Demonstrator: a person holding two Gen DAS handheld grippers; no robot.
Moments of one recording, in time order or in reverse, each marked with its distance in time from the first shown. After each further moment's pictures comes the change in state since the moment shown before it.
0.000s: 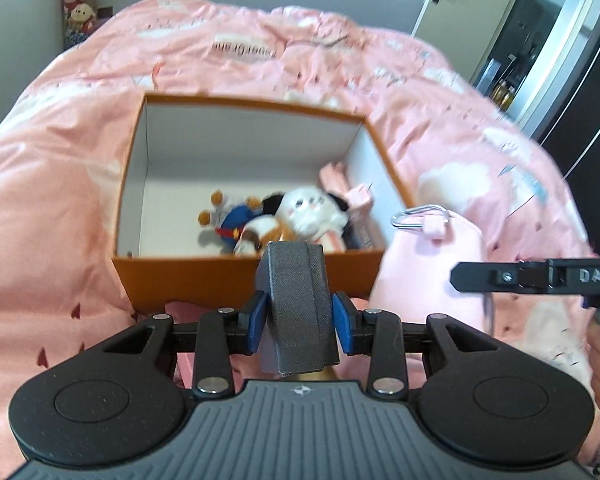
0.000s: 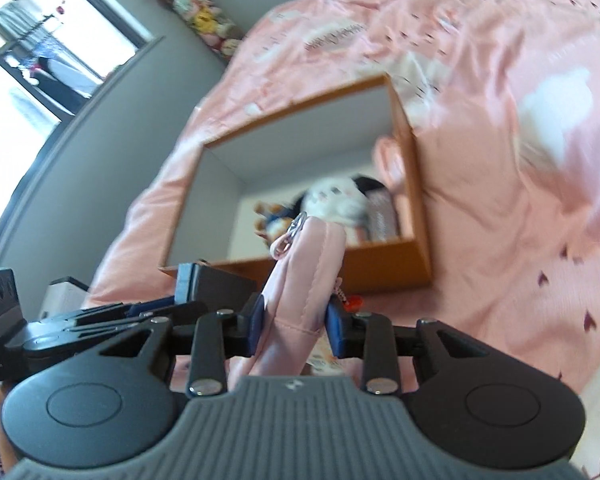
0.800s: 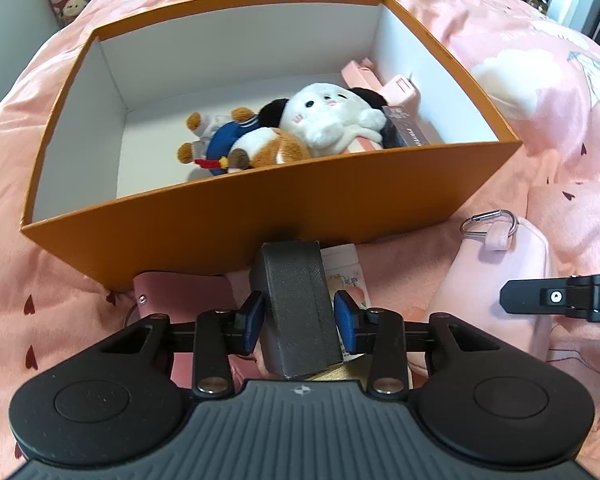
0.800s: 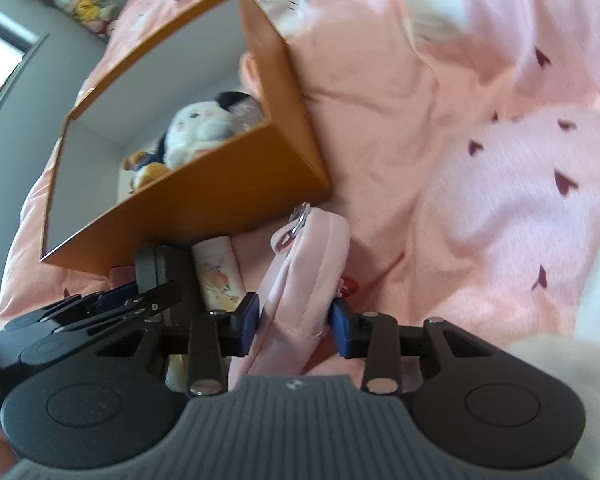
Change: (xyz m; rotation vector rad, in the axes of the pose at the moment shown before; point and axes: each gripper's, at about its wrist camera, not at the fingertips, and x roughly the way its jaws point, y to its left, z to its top) left arm 0.105 -0.023 -0.032 0.138 0.202 0.210; right arm 0.050 -0.050 -0.043 0.221 0.125 -0.249
